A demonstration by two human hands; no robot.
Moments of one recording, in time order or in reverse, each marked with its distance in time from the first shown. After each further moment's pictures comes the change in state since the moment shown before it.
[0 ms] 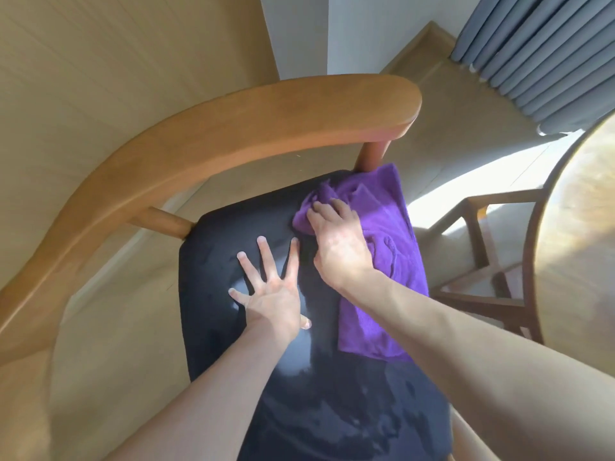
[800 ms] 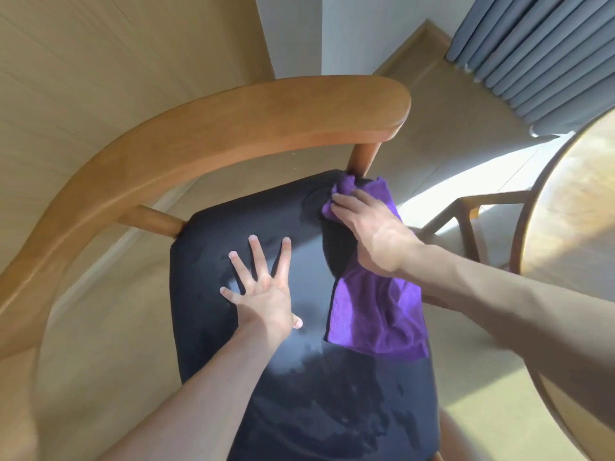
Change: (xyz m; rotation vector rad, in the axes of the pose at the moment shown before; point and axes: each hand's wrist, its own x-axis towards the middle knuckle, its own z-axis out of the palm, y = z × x) left_hand -0.001 0.001 0.000 -0.052 0.021 -0.010; right_hand -0.003 0.066 -0.056 -0.109 -0.306 -0.166
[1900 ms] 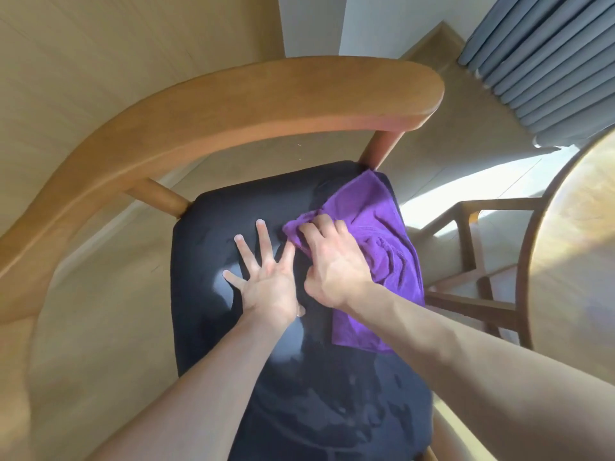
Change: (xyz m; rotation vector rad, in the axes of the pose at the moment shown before) left_hand -0.004 -0.004 0.002 -0.137 0.019 0.009; right_hand -0.006 -0.090 0.041 0.151 0.065 0.102
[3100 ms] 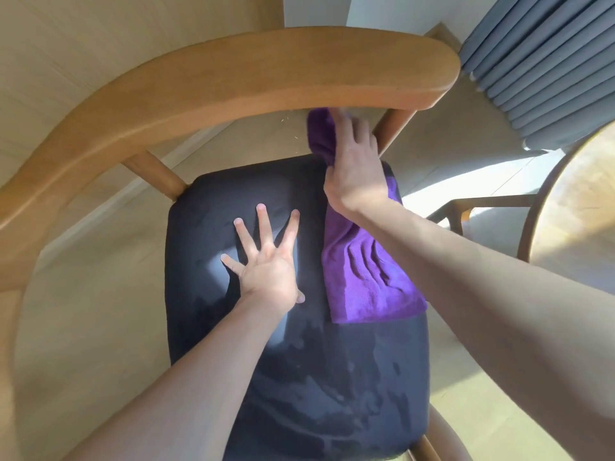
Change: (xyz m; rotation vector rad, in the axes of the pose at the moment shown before) left_hand -0.004 -0.004 -0.001 -0.042 0.025 0.017; right_hand 0.068 0.007 -0.055 0.059 0.368 0.154
